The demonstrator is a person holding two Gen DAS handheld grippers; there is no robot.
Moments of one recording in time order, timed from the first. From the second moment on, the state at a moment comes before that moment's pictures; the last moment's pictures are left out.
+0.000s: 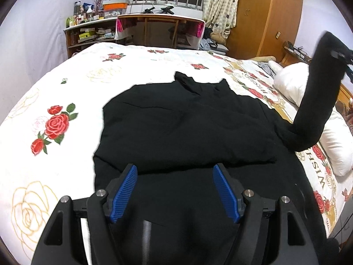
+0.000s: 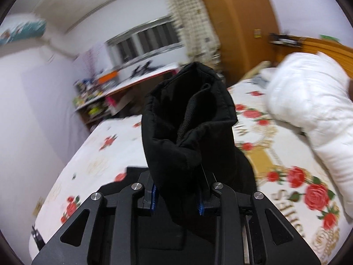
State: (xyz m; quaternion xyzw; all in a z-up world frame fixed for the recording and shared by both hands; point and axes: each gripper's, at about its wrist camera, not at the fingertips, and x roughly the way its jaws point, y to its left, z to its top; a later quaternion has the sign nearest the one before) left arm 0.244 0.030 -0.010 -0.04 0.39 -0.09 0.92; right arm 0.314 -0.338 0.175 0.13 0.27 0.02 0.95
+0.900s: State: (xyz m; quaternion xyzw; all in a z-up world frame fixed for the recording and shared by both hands) left arm 0.287 0.087 -0.055 -0.11 0.41 -0.10 0.90; right arm 0.379 -0.121 -0.039 0.05 0.48 0.21 0.85
